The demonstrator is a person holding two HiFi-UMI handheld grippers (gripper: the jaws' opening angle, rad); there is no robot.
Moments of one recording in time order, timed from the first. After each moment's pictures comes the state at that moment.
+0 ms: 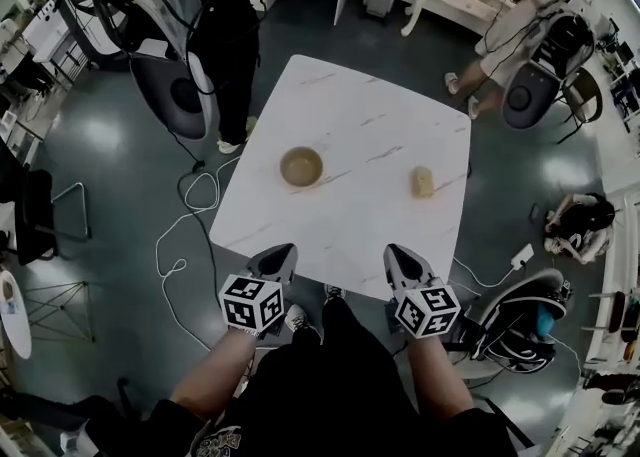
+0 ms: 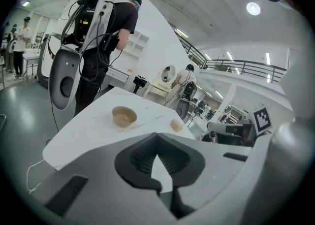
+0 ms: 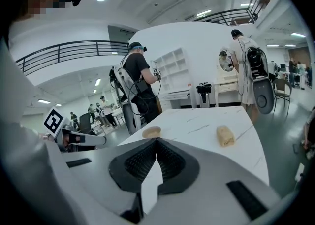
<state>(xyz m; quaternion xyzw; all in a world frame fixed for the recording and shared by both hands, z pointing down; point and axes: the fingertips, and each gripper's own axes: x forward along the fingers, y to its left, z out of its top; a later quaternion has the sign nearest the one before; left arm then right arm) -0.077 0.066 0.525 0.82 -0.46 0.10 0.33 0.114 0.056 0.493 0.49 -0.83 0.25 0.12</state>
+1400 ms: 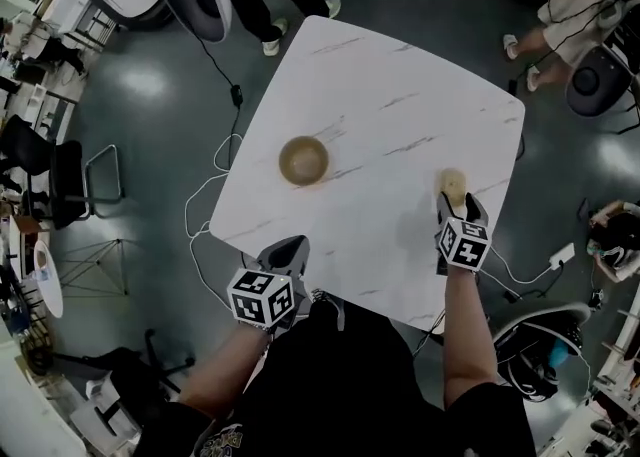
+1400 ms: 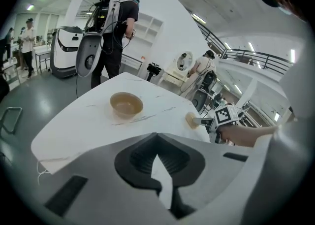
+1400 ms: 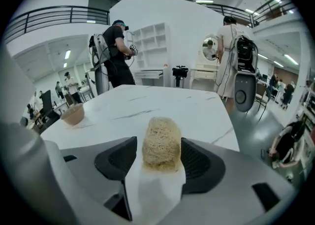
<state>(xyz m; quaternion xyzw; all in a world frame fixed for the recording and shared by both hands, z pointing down) -0.028 0.003 0.580 0.75 -0.51 0.17 0.39 0.282 -0.139 0.657 0.57 -0.73 0.27 0.27</state>
